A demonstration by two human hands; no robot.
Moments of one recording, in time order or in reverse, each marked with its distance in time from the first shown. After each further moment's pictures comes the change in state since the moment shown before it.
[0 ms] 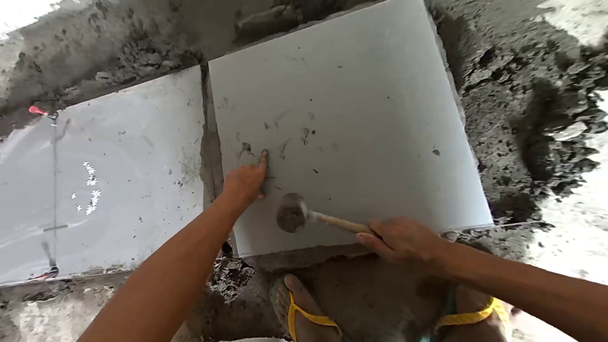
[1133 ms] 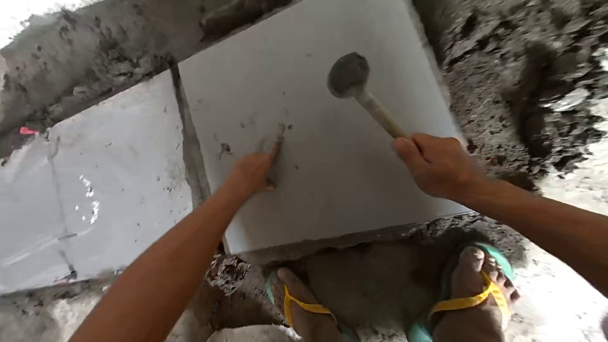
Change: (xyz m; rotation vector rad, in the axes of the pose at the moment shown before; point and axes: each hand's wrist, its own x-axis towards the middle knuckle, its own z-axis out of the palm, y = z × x) left_hand 0.018 0.051 -0.036 -0.056 -0.058 0.141; right_hand 0.012 0.085 -0.067 0.263 0.505 0.283
